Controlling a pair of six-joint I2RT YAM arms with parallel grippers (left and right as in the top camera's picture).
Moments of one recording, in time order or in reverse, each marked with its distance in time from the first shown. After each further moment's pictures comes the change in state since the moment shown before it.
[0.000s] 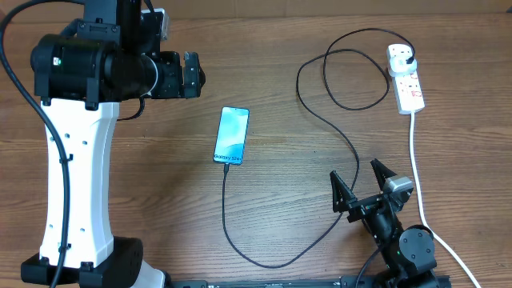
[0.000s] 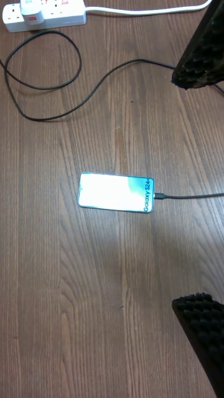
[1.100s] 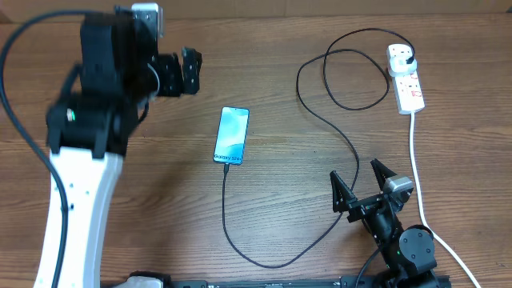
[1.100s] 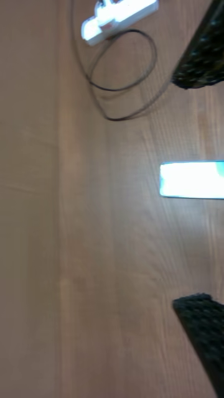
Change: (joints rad) left arm 0.000 -0.324 -0.603 0.702 -0.072 0.047; right arm 0.000 0.000 0.000 0.000 0.000 0.000
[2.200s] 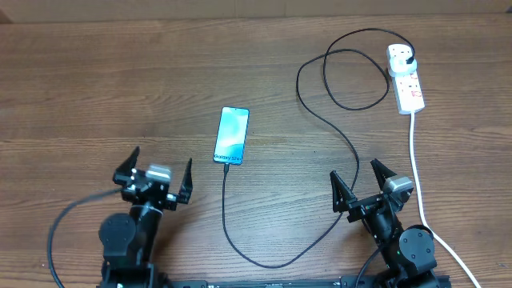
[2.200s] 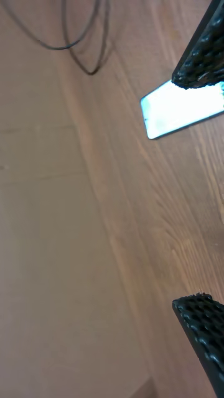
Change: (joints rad) left arm 0.150 -1.072 -1.470 0.927 0.094 0.409; right arm 0.000 0.000 0.000 0.000 0.000 0.000
